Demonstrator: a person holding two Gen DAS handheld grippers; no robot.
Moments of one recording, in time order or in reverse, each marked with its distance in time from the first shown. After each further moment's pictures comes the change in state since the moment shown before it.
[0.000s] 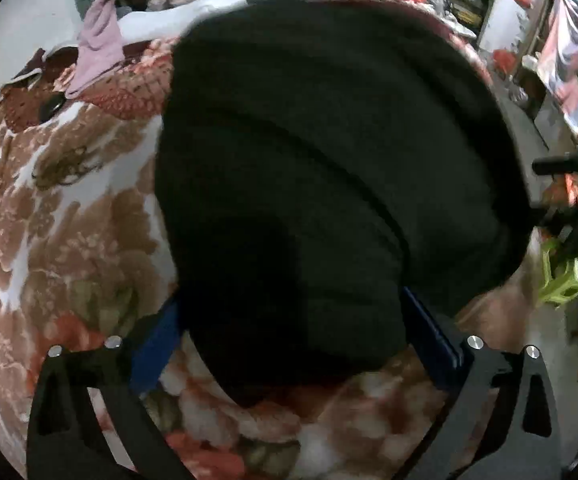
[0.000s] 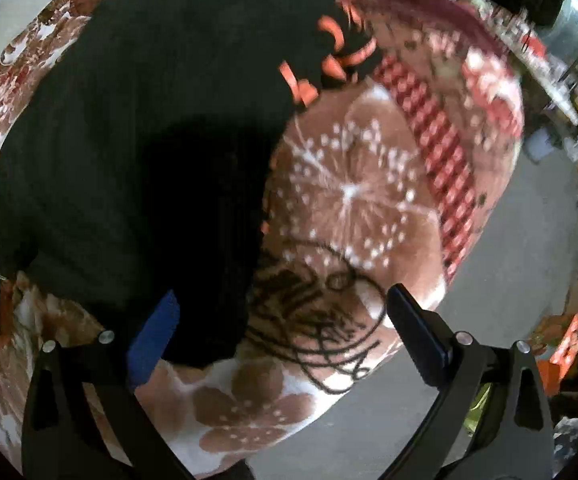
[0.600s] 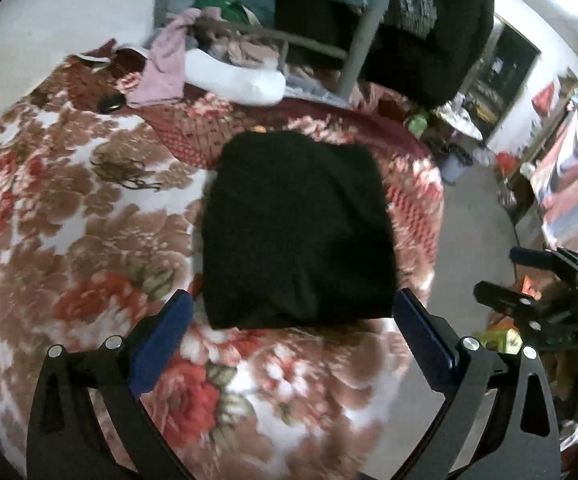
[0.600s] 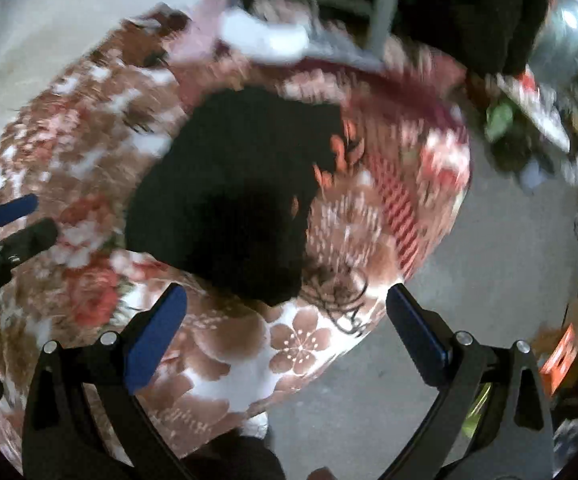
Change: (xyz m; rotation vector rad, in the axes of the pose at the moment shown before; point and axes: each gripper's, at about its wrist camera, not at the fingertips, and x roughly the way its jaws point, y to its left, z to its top) left arm -0.212 -0.002 0.008 -0.315 -0.179 -0.091; right arm -0.217 0.039 -0.020 -0.054 -0.220 0.007
